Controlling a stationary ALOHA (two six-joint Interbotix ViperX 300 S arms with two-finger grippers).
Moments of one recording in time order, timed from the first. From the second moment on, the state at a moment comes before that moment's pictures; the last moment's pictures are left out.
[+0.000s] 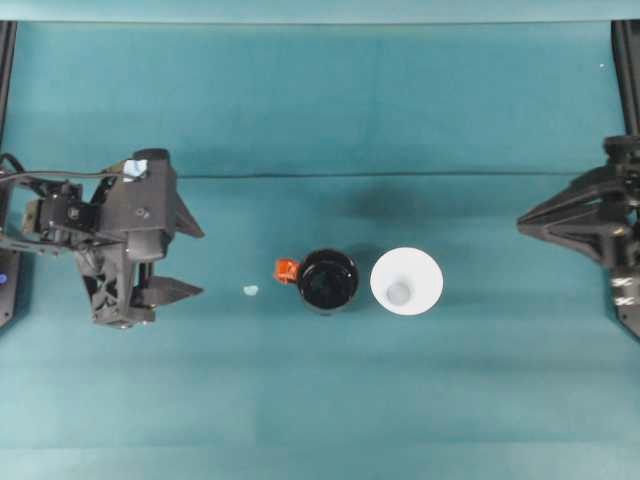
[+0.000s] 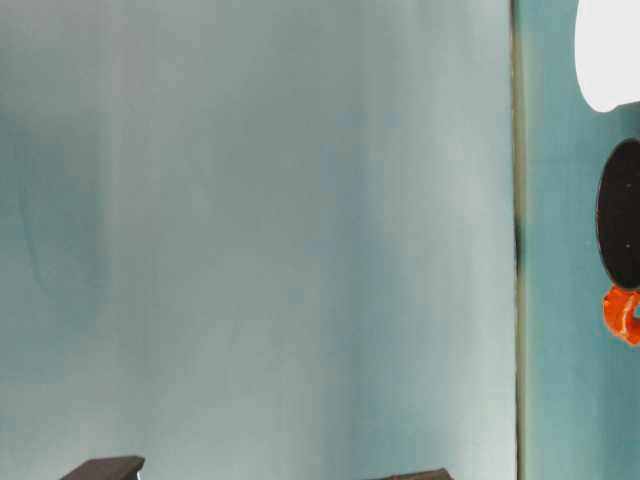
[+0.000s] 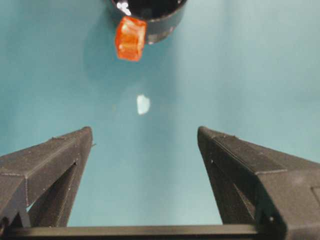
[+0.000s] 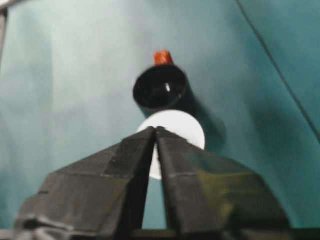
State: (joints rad) left arm -0.02 -0.42 0.78 0.02 0.49 -0.09; right arm -0.05 -0.94 1.05 0.05 0.35 0.31
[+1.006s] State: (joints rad) left arm -0.02 -0.42 0.79 0.02 0.48 -0.10; right arm -0.09 -0.11 0.71 0.06 0.61 0.34
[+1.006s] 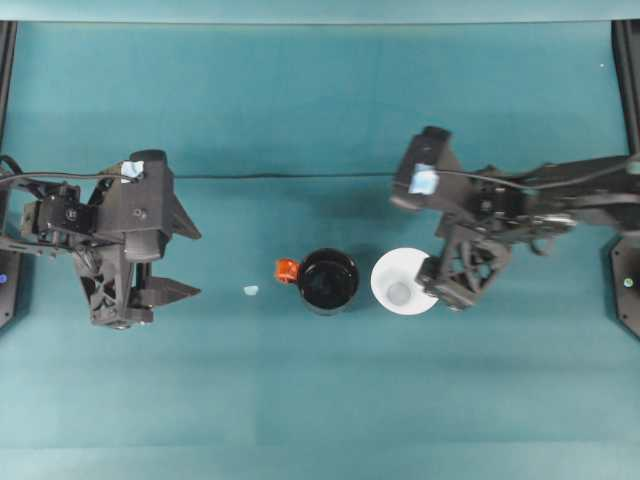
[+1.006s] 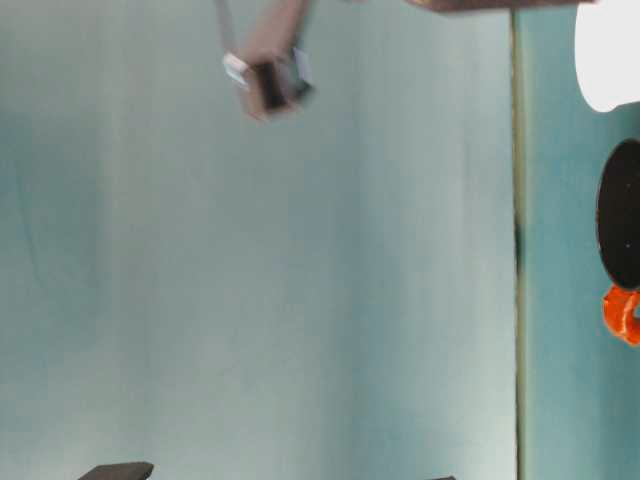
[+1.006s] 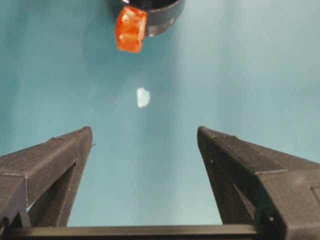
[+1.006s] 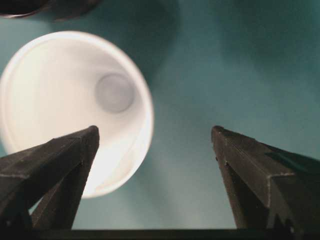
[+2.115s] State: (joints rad) left arm 0.01 -0.42 0.79 0.02 0.48 -0.10; right arm -0.08 -0.08 0.57 0.13 0.80 0.34
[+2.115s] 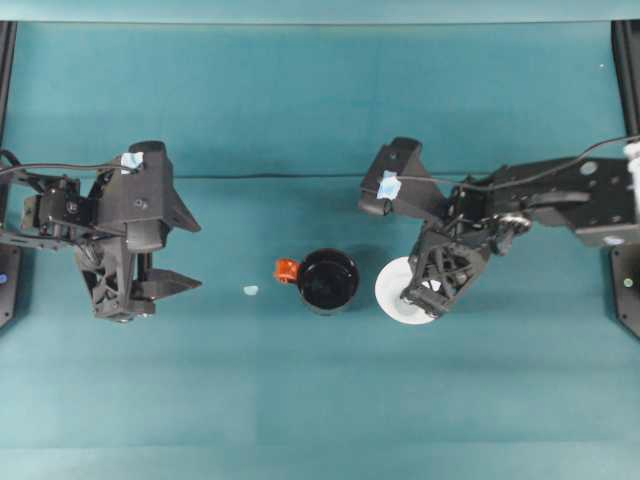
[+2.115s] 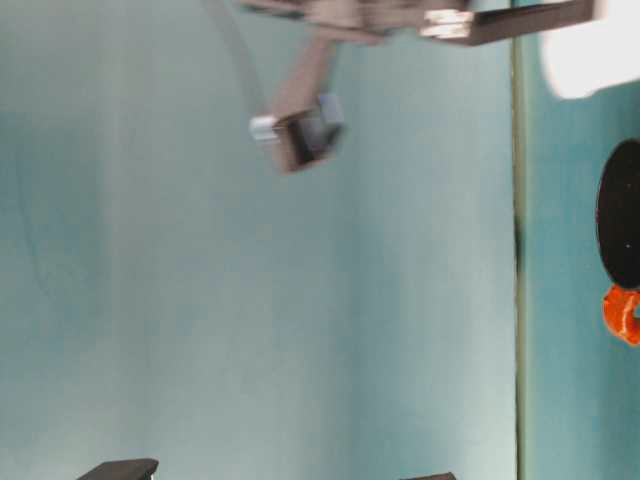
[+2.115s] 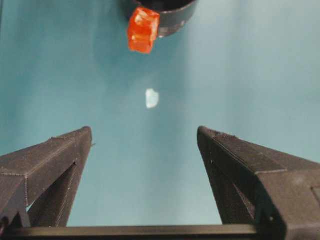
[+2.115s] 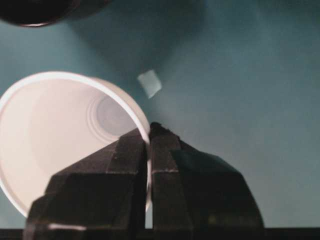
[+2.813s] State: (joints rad) left arm 0.01 -0.42 0.79 0.02 0.48 -0.10; right arm -0.10 0.03 0.25 0.12 0.85 0.34
